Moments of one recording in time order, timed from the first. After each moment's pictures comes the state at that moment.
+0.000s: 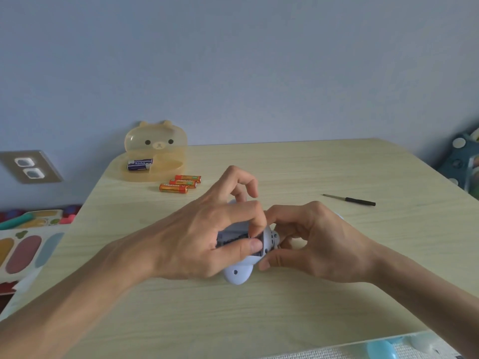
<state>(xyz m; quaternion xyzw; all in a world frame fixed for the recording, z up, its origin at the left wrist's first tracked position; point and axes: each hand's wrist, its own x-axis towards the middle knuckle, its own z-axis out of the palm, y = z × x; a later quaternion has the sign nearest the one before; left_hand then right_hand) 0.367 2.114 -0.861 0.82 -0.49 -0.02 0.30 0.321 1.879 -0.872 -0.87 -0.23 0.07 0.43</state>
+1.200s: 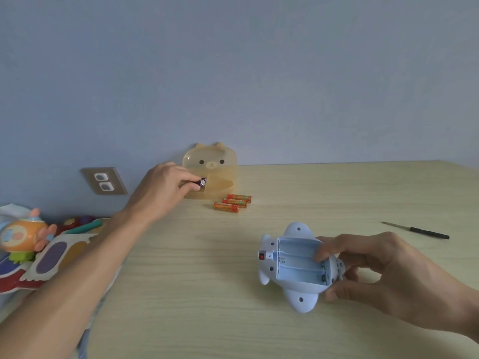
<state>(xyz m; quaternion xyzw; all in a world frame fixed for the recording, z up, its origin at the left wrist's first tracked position) 0.505 2.250 -0.893 0.94 -0.20 0.22 0.17 0.314 1.876 -0.865 -0.89 -0.17 0.08 0.41</state>
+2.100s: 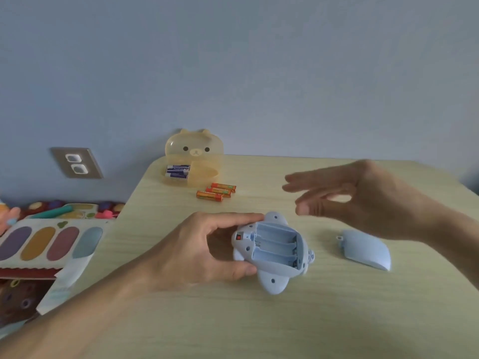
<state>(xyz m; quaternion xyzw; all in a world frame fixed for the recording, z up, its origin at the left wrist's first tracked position) 0.367 2.164 -0.887 0.83 -0.27 -0.10 0.48 0.358 1.885 -0.803 -0.92 -0.20 0.02 0.34</state>
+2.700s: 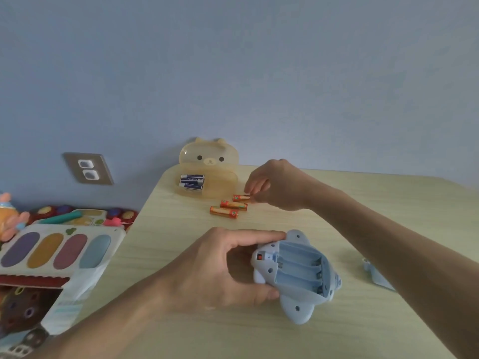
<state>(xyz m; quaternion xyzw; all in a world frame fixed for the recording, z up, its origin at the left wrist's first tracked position) 0.371 2.166 -0.891 0.81 -0.27 -0.12 0.50 0.498 1.969 -0.859 -0.95 -0.21 0.03 0.22</state>
